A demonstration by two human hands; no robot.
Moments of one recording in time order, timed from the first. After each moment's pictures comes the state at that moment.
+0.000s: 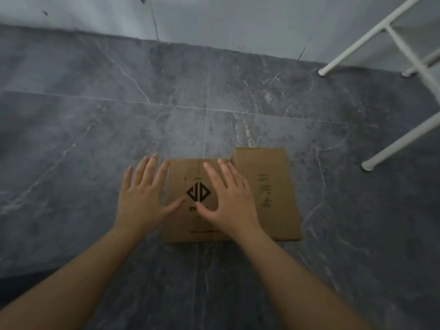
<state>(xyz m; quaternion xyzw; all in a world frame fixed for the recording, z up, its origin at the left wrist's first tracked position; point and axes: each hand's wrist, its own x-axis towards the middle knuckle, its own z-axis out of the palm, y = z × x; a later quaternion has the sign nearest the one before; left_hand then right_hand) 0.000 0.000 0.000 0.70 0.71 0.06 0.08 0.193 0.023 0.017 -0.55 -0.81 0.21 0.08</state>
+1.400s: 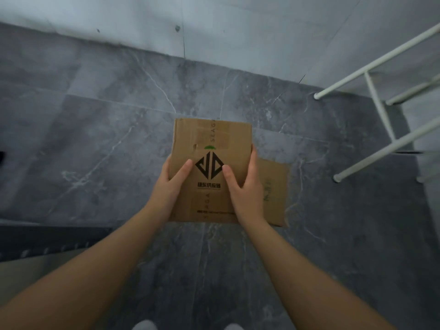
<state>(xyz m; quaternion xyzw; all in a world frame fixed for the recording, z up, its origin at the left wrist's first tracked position) 0.026 -0.033 0.209 0.21 0.64 0.46 0.58 0.171 -0.010 0.220 -0.63 -0.55 0.45 0.31</state>
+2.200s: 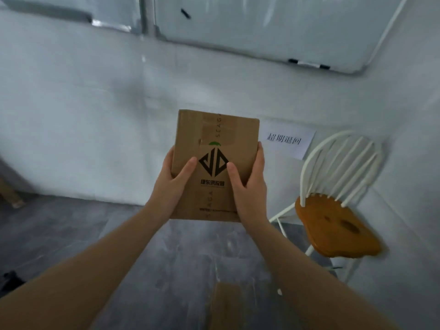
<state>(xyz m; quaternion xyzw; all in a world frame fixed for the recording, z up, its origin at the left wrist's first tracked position) 0.034 0.003 0.804 0.42 0.51 0.62 0.42 0.181 0.025 0.804 -0.50 -0.64 0.28 0.52</state>
